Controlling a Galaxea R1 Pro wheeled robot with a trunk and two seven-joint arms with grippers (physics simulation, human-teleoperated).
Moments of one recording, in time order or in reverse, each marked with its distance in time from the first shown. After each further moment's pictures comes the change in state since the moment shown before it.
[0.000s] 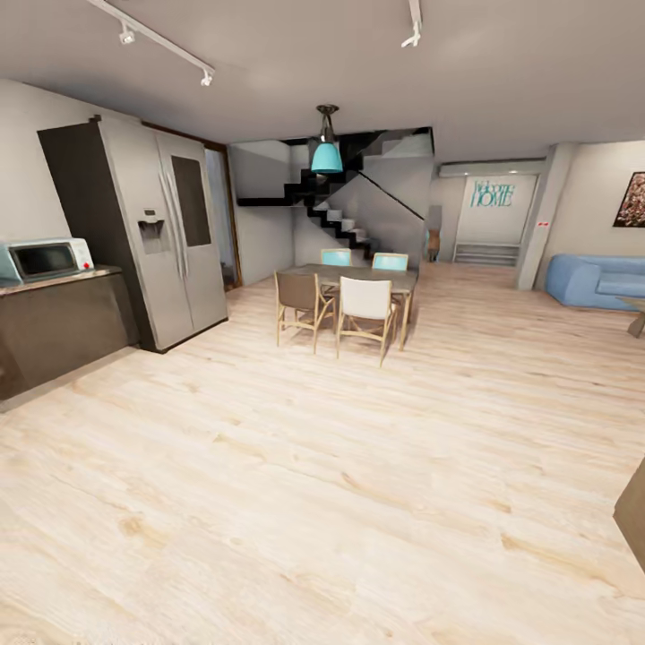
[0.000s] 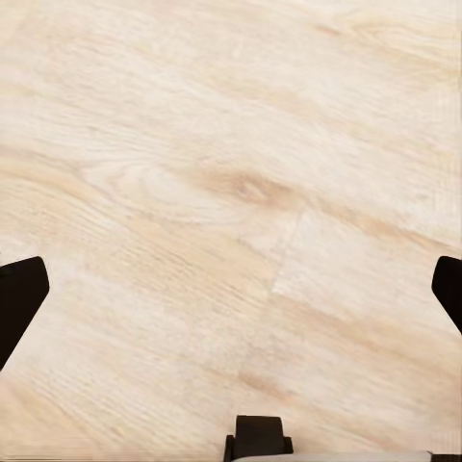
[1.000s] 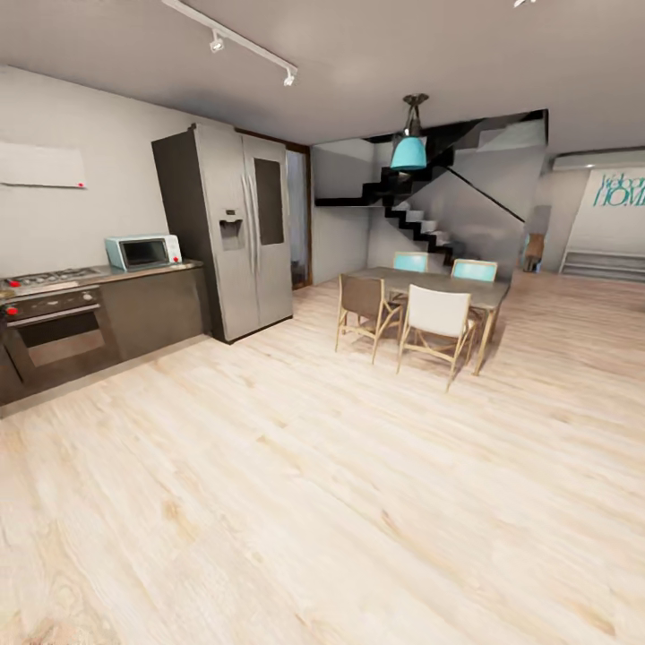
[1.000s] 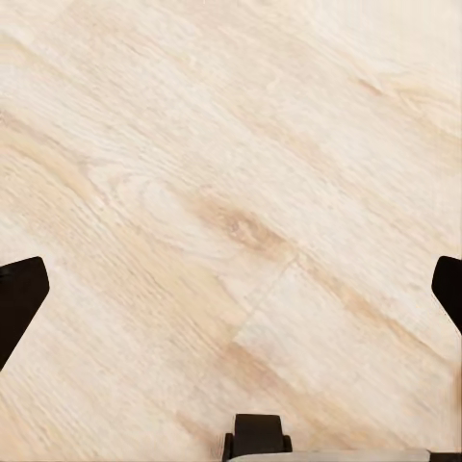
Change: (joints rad) left arm 0.000 -0.001 0.000 0.001 0.001 0.001 0.000; right arm 0.000 0.002 0.000 0.000 0.000 0.000 0.000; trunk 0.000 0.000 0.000
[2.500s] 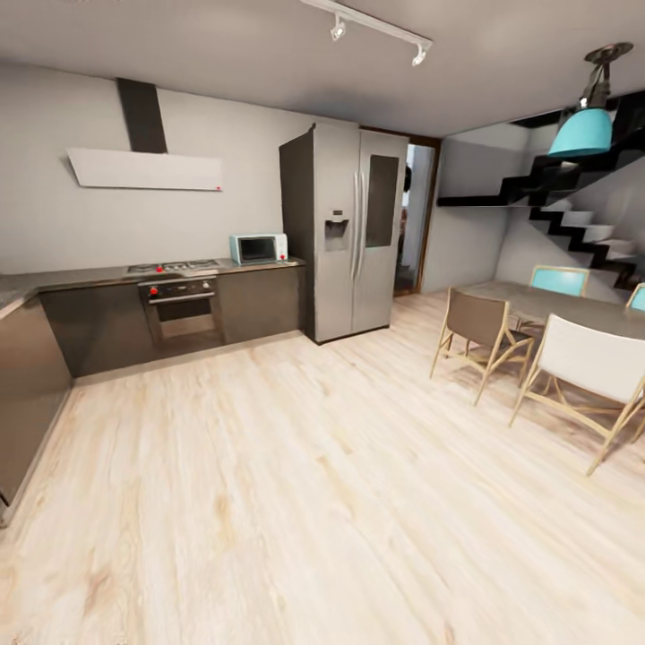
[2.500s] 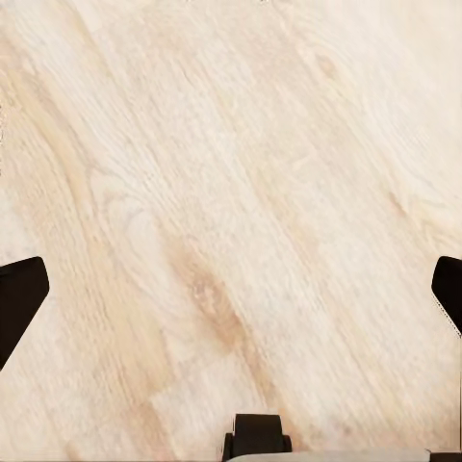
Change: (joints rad) left arm 0.000 0.000 0.000 0.000 0.000 0.000 0.000; right arm 0.000 0.000 0.000 0.000 0.000 0.000 0.000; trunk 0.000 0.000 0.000
